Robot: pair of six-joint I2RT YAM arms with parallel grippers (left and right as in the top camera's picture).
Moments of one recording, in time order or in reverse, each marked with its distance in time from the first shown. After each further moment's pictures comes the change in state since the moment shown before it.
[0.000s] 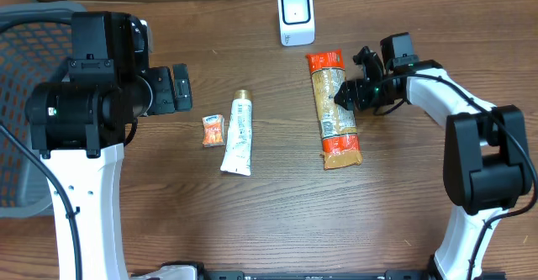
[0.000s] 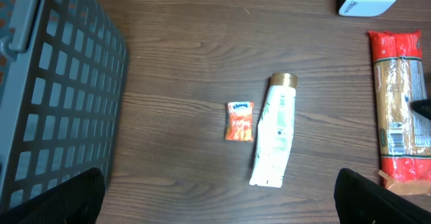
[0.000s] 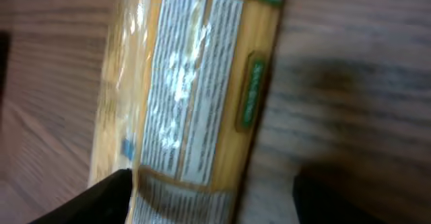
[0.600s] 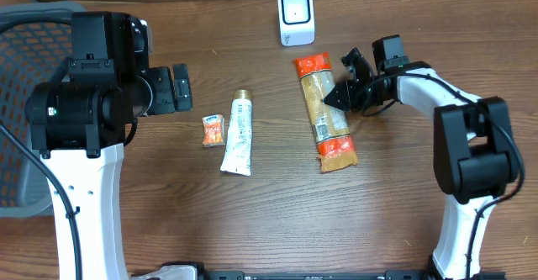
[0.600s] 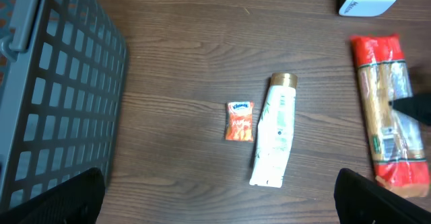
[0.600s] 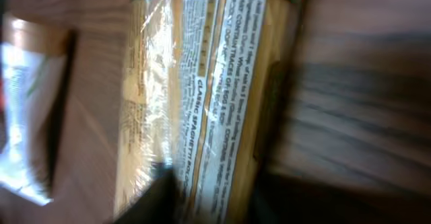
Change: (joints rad) left arm 0.000 0.000 0.000 0.000 0.000 0.000; right arm 0.025 0.106 0.027 0.029 -0.230 0.028
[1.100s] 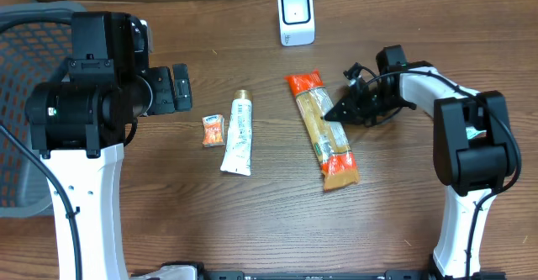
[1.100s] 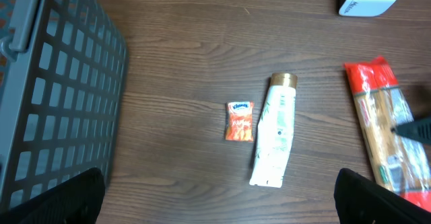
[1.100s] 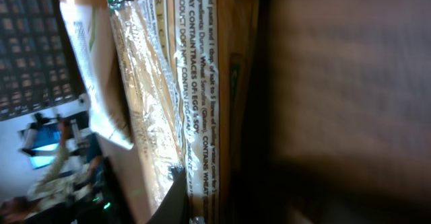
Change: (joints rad) left arm 0.000 0.000 0.000 0.000 0.000 0.000; right arm -0.052 0.041 0.035 -0.288 -0.242 -0.036
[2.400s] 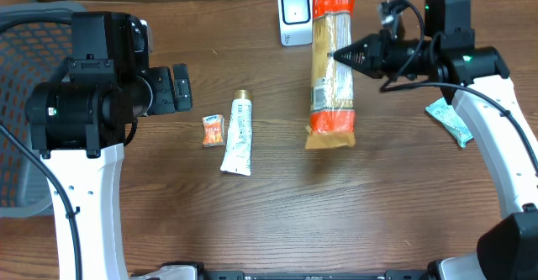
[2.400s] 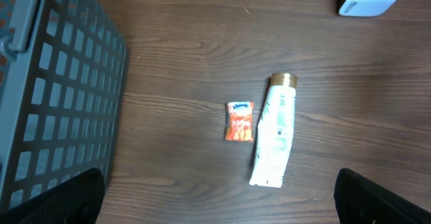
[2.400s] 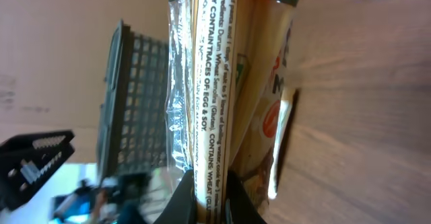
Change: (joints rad) left arm 0.000 0.000 0.000 0.000 0.000 0.000; right arm 0.018 -0.581 0.056 0.167 0.023 0.561
